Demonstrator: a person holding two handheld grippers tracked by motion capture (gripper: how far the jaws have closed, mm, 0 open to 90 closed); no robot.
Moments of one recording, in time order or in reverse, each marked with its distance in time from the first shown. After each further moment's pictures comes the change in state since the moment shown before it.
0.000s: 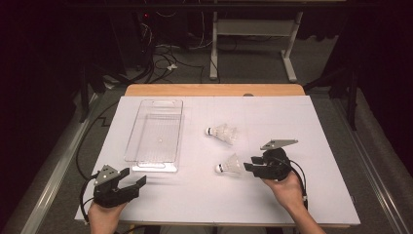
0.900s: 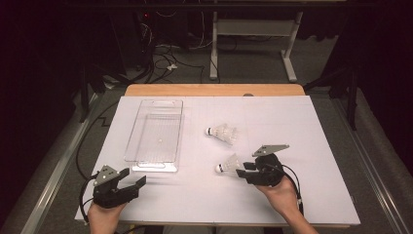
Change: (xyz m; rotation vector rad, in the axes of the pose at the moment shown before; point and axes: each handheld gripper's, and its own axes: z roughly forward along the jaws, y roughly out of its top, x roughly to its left) left arm 0.000 -0.001 -0.001 -0.004 -0.003 -0.003; right arm 0.022 -0.002 0.010 0.019 0.057 -0.055
